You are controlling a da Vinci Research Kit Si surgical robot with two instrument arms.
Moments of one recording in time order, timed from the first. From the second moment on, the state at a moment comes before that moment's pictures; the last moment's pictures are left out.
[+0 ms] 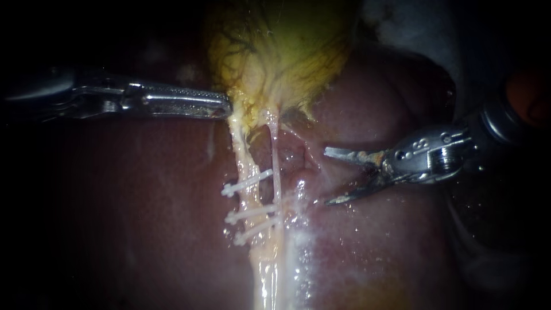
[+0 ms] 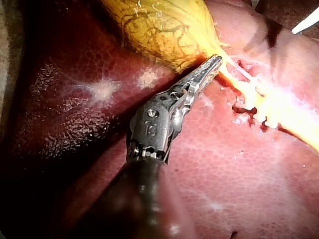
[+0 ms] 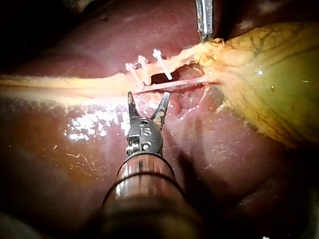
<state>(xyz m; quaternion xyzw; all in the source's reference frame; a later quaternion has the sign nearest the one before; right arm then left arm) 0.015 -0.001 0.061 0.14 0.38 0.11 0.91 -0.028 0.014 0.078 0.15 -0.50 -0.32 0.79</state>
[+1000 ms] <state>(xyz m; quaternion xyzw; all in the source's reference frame) 0.017 -0.001 0.062 0.24 0.44 0.10 0.86 -0.024 0.016 0.072 0.15 -0.51 -0.34 0.78</state>
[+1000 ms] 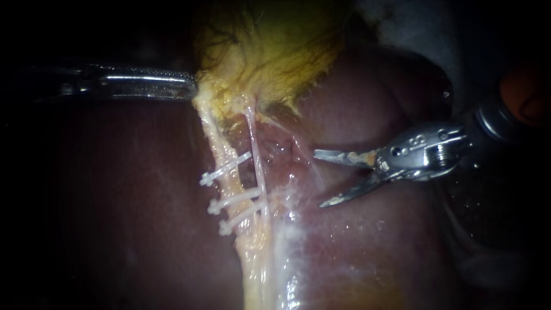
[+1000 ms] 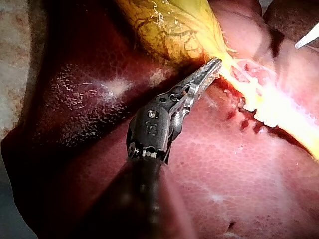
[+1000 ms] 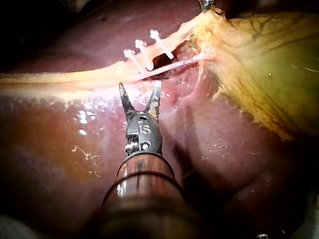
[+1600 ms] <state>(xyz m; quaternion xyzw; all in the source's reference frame) 0.021 -0.002 0.069 0.35 0.47 0.12 0.80 -0.024 0.016 0.072 0.15 -0.51 -0.34 0.78</state>
